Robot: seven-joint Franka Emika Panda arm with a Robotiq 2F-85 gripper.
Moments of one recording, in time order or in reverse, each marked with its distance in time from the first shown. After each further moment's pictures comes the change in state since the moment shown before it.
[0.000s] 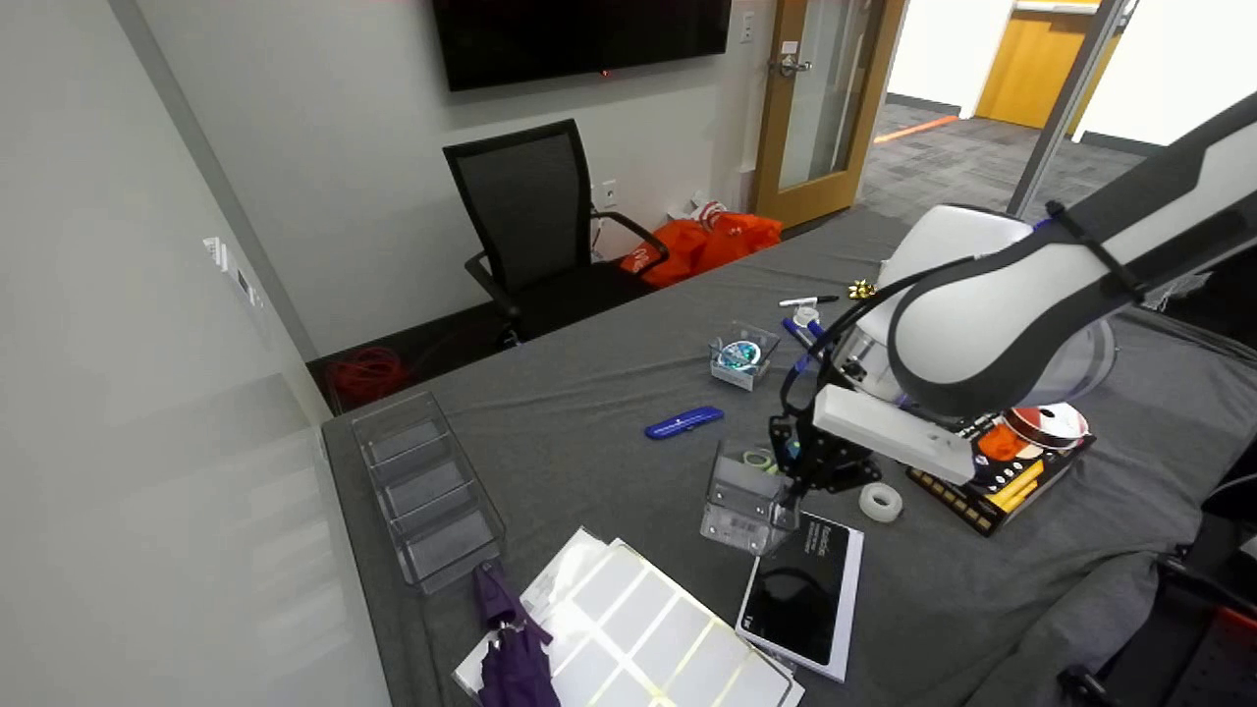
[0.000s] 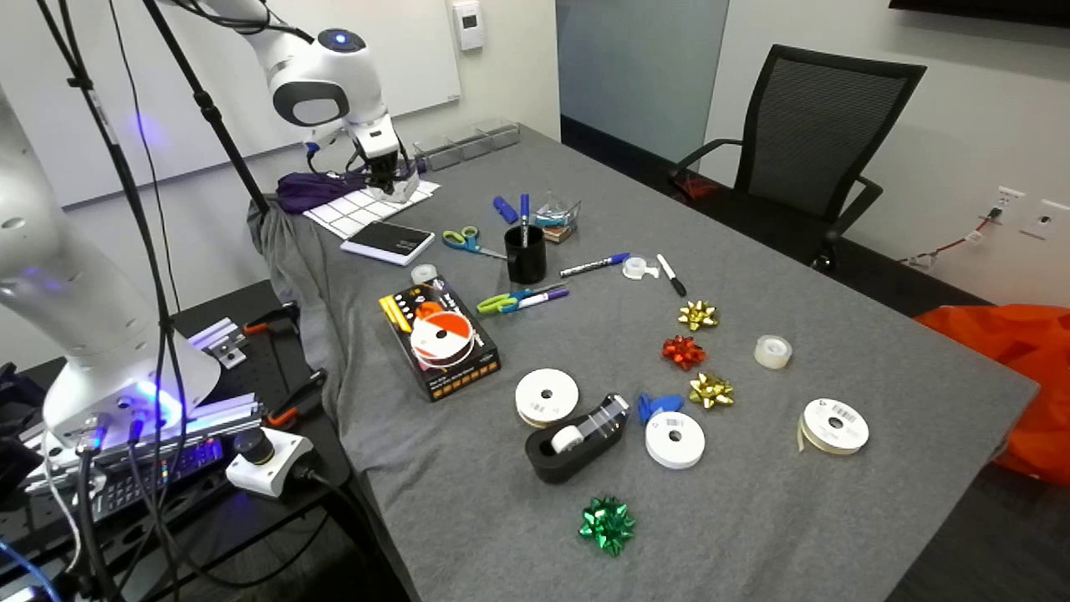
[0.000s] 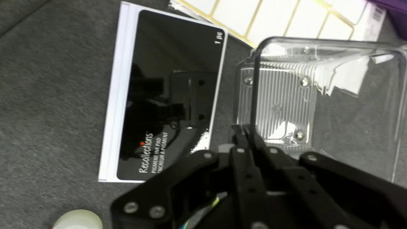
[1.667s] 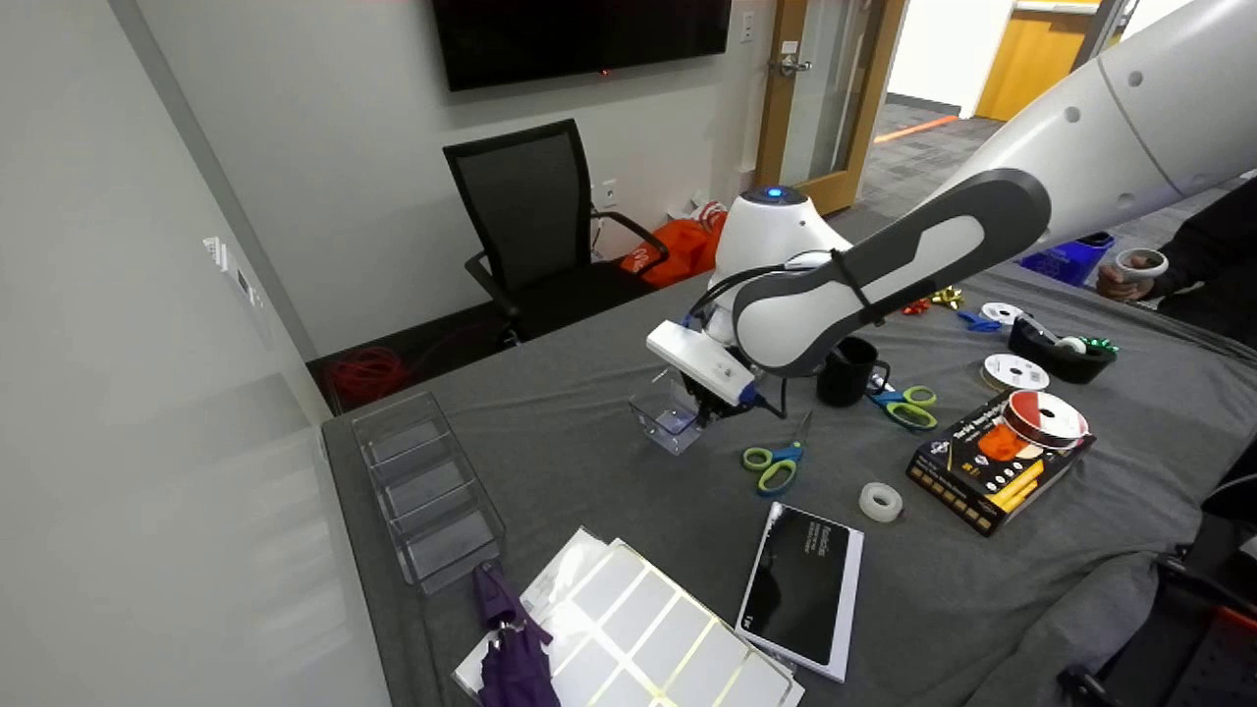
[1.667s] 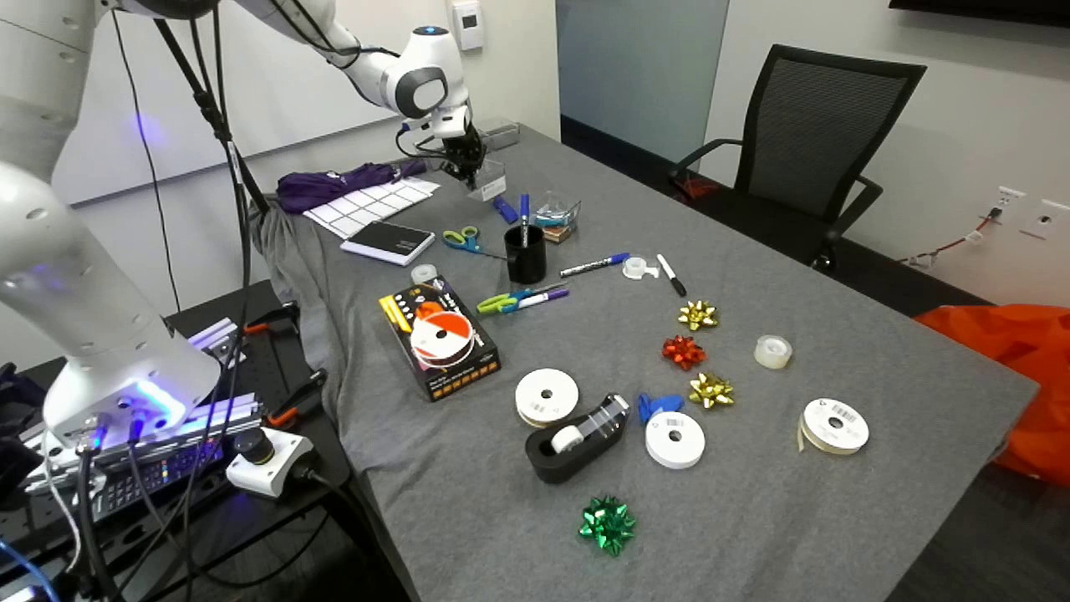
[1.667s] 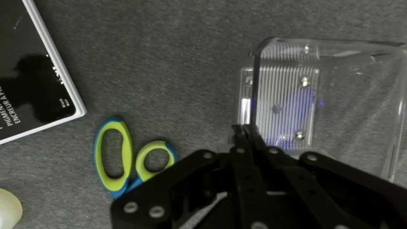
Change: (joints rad) arm 0.146 0.466 -0.285 0.682 -0.550 -0.237 0.887
